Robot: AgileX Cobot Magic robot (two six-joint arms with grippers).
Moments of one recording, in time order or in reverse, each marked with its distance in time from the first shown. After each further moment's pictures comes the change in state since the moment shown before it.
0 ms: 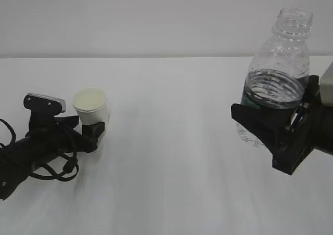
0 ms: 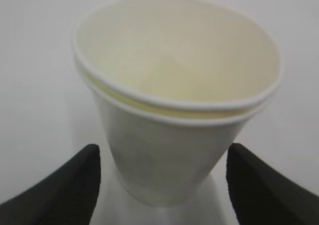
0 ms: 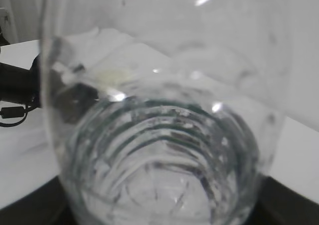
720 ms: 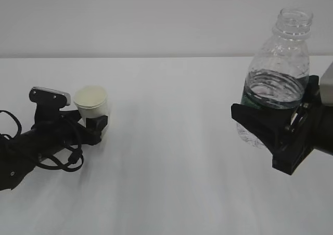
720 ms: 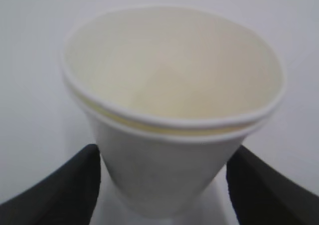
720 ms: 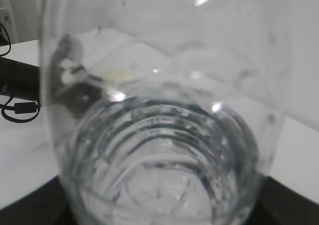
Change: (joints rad) left arm 0.000 0.012 -0.067 -0.002 0.050 0.000; right arm 0.000 0.000 0.000 0.000 0.000 0.000
